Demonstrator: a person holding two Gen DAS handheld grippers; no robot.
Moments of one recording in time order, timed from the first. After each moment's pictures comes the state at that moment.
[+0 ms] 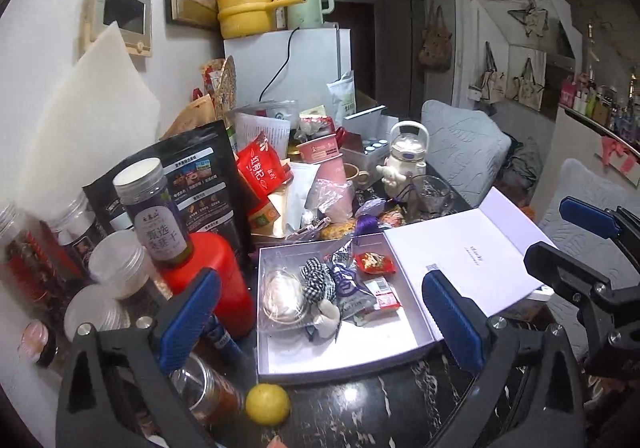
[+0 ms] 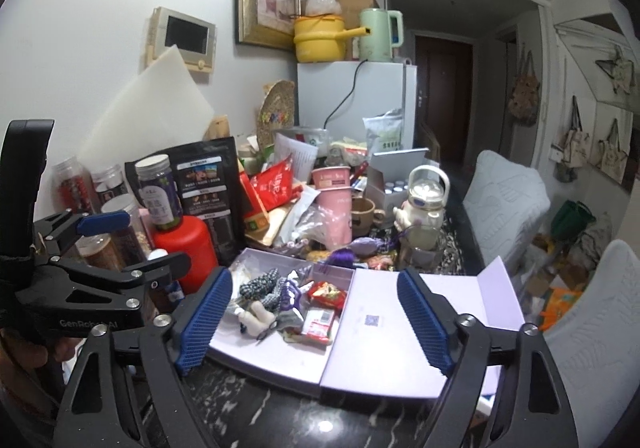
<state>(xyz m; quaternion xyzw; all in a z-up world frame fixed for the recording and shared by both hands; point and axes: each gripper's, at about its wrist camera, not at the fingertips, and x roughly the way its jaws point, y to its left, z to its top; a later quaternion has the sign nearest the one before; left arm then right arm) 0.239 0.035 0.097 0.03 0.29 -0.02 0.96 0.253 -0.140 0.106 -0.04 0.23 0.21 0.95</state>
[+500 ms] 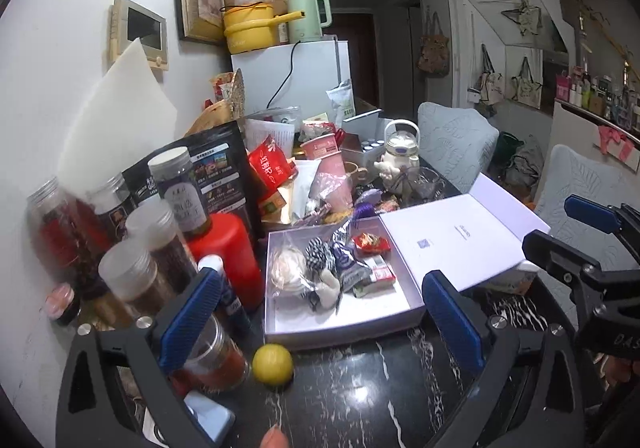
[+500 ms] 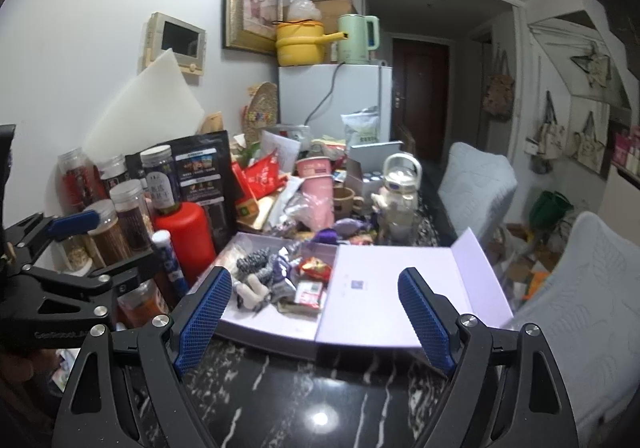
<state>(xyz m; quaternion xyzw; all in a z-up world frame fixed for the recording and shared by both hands) 0.169 0.023 0.089 0.05 0.27 -0.01 0.96 0.192 -0.154 0.091 -0.03 0.22 0.16 0.96</state>
